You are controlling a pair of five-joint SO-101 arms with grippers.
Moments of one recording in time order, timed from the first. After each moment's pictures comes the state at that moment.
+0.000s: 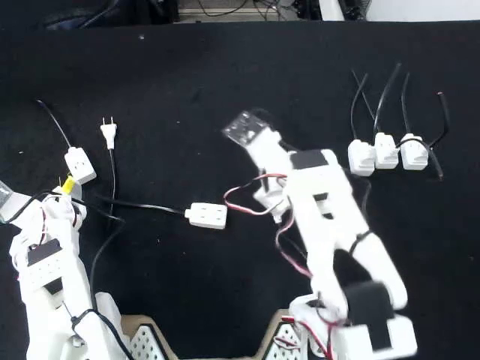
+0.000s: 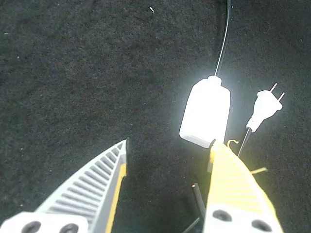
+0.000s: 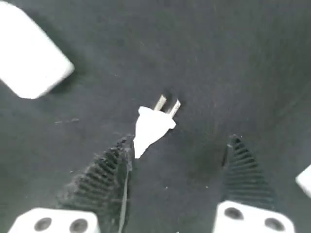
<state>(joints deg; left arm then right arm) -35.4 -48.7 79.1 18.5 24.2 -10.7 -13.2 39.6 60.5 33.5</state>
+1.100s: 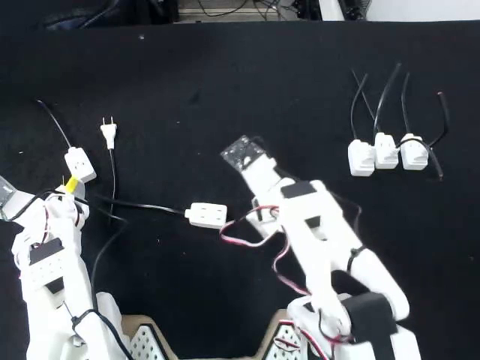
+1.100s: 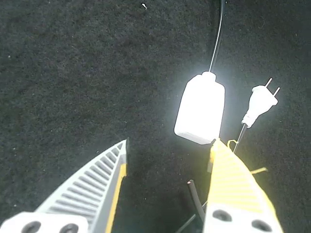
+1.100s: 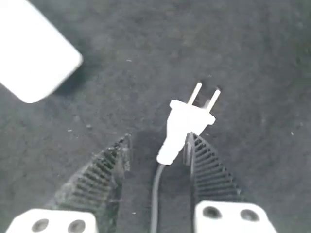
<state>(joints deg) -34.2 -48.7 79.1 18.5 24.2 -14.6 -17.2 56.1 47.5 25.1</state>
